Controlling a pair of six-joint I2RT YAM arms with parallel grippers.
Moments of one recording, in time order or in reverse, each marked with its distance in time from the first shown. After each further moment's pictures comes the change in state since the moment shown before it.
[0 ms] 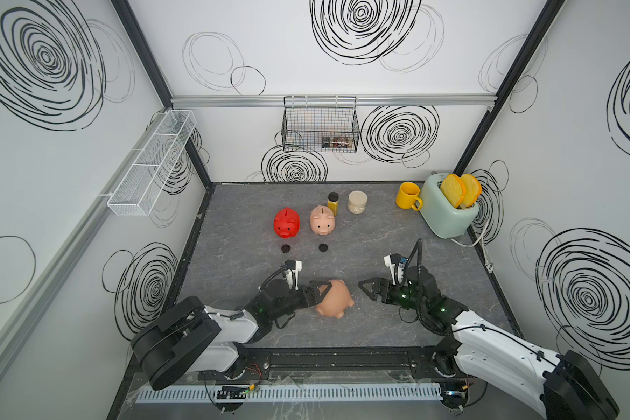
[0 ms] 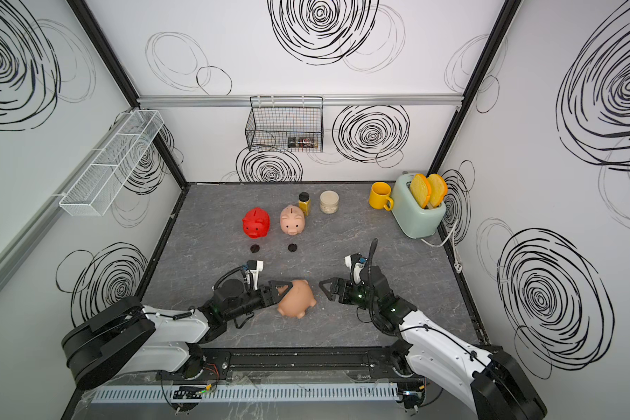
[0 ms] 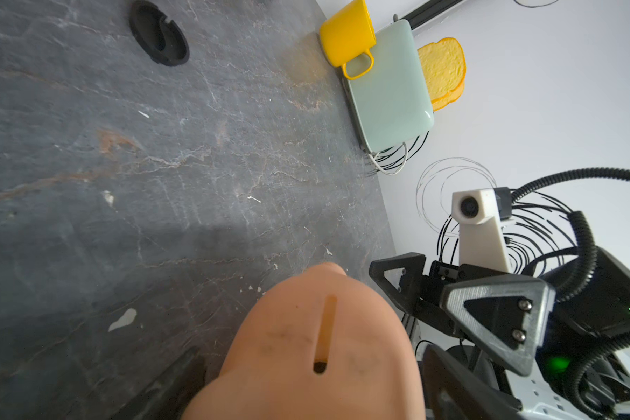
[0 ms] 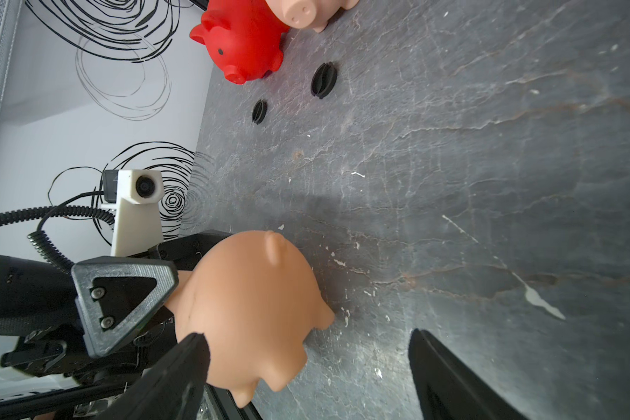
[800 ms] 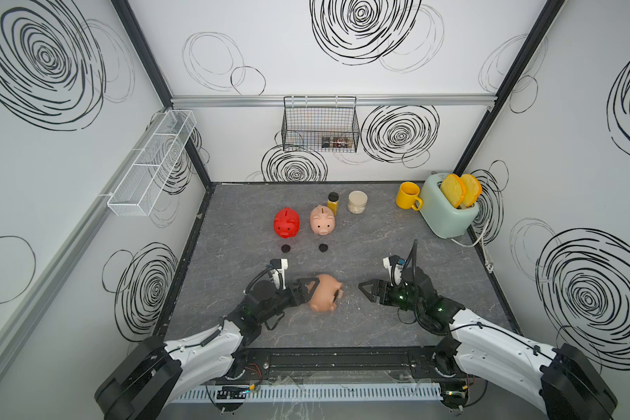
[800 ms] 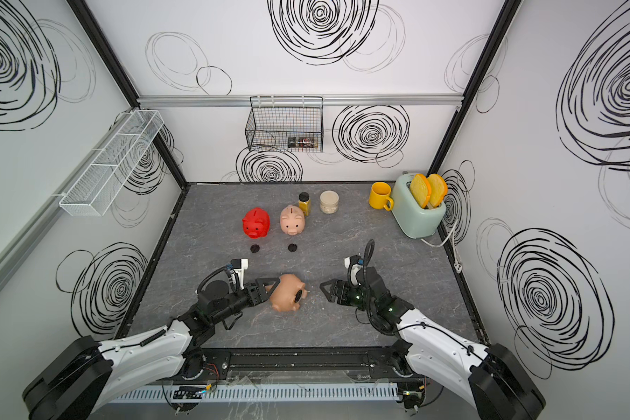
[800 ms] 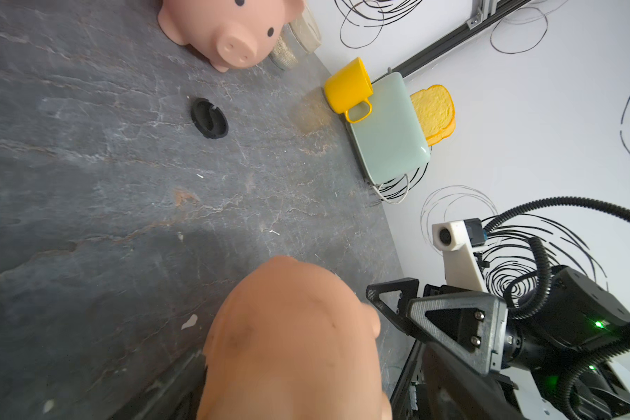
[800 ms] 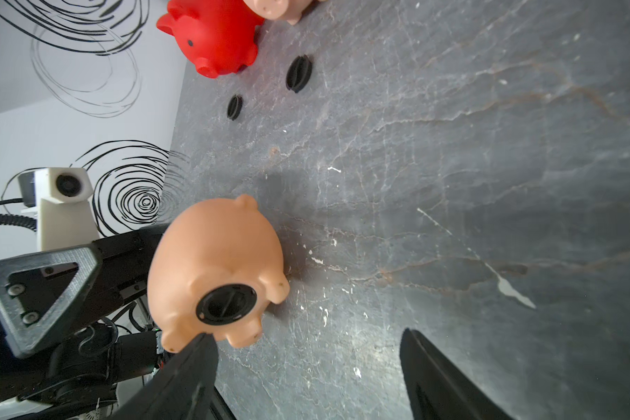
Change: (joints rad) left arm 0.110 -0.365 -0.034 -0.338 -0.039 0.098; right arm 0.071 0.058 0.019 -0.046 0.101 -0.010
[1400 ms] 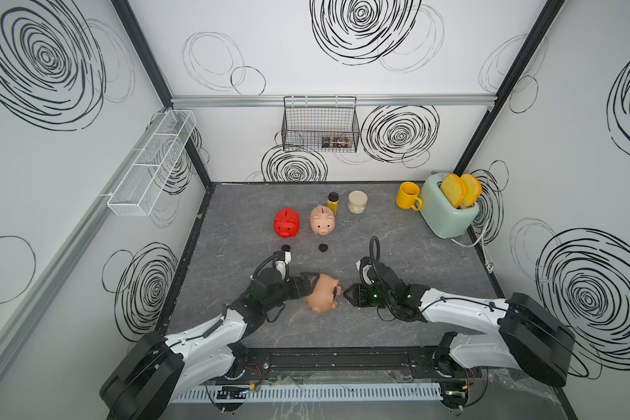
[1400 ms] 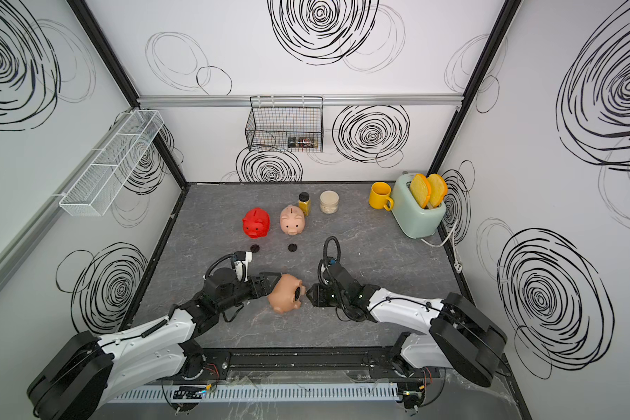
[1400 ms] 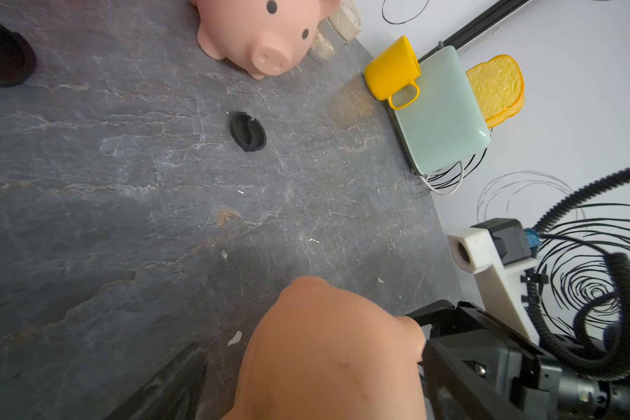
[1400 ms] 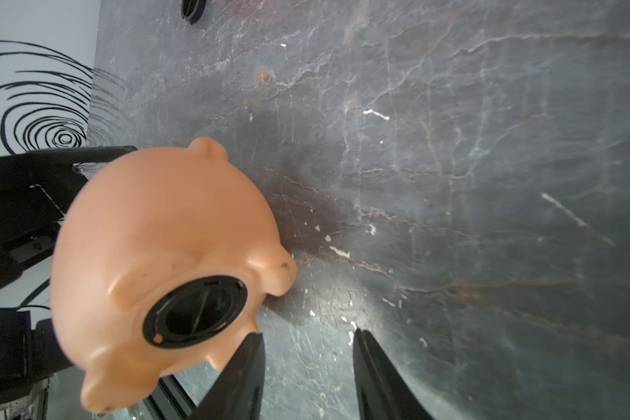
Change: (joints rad) left arm 0.034 0.101 0.156 -0.193 -0.009 0.141; right arm 0.180 0.389 0.207 0.002 0.085 0.005
